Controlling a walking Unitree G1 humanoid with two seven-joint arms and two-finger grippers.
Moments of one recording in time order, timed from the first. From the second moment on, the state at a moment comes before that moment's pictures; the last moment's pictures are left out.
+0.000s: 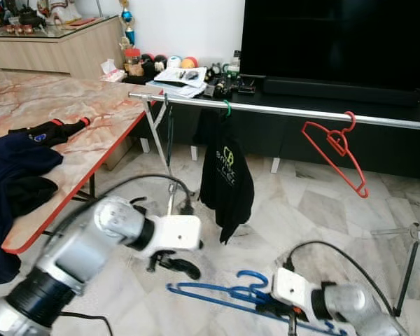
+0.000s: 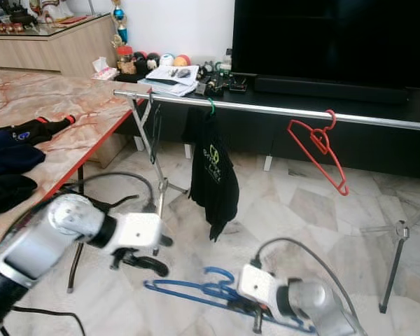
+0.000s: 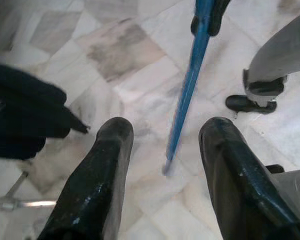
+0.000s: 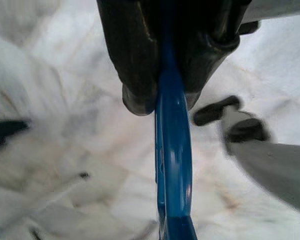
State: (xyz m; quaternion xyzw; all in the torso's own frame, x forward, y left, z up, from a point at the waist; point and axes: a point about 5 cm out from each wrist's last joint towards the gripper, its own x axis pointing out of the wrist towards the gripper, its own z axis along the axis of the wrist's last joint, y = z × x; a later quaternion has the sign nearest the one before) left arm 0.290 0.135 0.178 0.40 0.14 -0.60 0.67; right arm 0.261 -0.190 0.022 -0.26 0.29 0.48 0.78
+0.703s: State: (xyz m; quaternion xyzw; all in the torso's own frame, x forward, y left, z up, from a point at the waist) left arm 0.211 0.243 -0.047 0.15 0.44 -0.09 0.88; right arm 0.252 -0.206 -0.022 -0.01 0.31 -0.07 0.95
